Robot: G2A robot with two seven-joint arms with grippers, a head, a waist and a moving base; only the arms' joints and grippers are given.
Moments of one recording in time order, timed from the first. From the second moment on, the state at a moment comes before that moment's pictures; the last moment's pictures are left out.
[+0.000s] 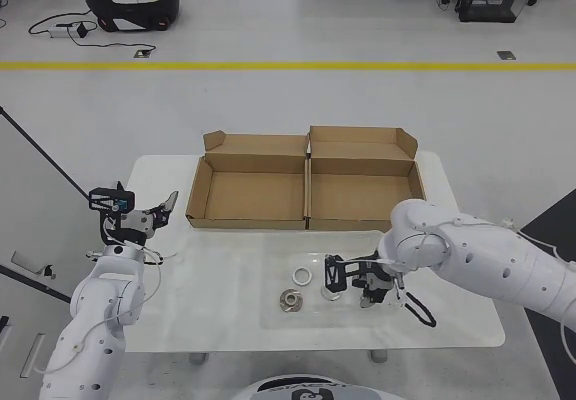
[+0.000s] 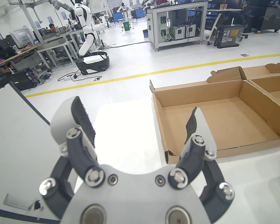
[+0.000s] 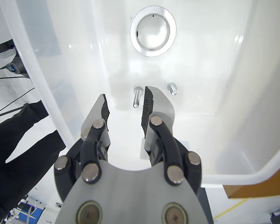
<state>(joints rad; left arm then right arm) 1.73 -1.15 -1.60 -1.80 1.33 0.00 0.00 -0.58 -0.76 0.17 -1.76 -0.39 -0.56 1.27</state>
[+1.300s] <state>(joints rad) 1.73 -1.15 -1.60 -1.80 1.33 0.00 0.00 -0.61 -0.82 0.17 -1.64 -0.44 -0.59 1.23</state>
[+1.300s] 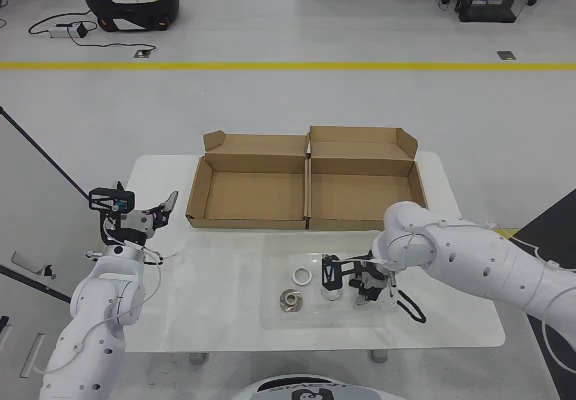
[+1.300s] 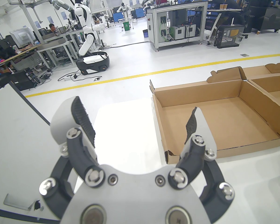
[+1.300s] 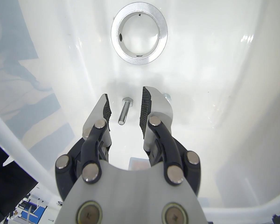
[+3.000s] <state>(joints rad) 1.73 -1.15 -1.60 -1.80 1.33 0.00 0.00 -0.62 -0.81 0.17 -1.66 -0.40 -0.53 1.29</state>
